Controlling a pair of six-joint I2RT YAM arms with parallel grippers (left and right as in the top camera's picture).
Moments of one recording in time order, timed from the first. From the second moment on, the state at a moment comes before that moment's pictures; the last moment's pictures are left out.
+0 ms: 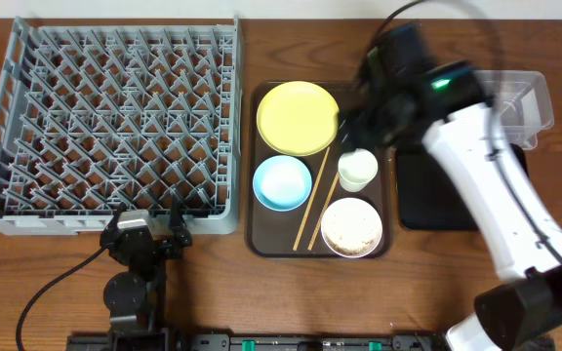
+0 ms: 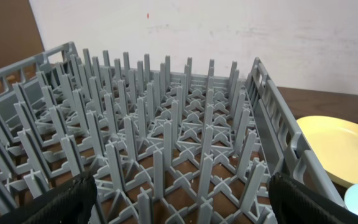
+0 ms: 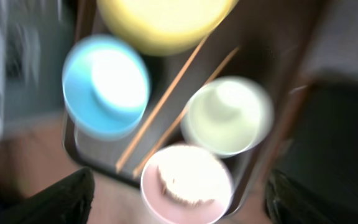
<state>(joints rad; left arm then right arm) 0.08 0.01 0.03 -0.14 -0.03 -0.06 0.45 1.74 1.70 -1.27 -0.14 0.22</state>
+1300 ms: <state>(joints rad) 0.08 0.01 0.03 -0.14 -0.03 -0.06 0.82 1.76 1.11 -0.97 0.03 0.14</state>
